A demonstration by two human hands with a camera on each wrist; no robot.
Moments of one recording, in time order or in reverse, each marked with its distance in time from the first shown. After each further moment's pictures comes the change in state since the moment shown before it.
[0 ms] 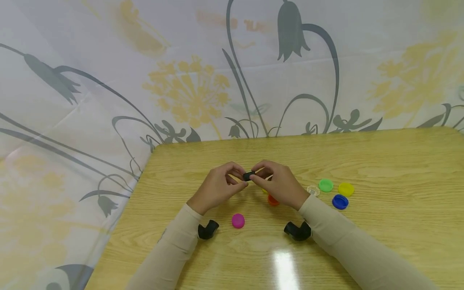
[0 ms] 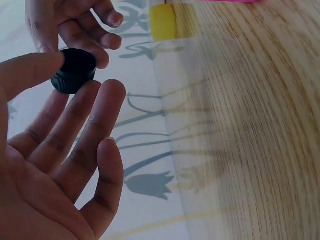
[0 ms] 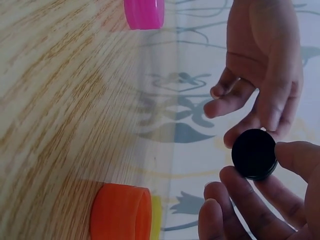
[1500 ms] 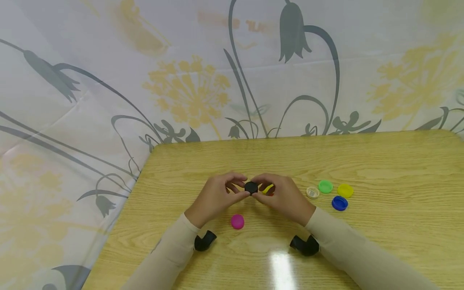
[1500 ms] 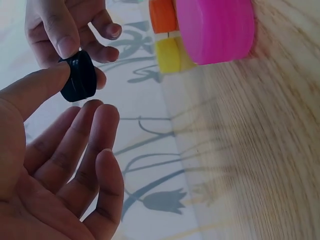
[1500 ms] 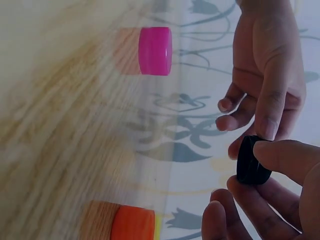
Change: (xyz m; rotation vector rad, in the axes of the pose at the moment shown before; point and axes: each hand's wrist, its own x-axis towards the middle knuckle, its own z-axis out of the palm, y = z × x) left_hand -0.021 0.010 0.006 0.084 0.043 0.003; right_hand -0.025 -0.006 0.006 -0.067 0.000 -0.089
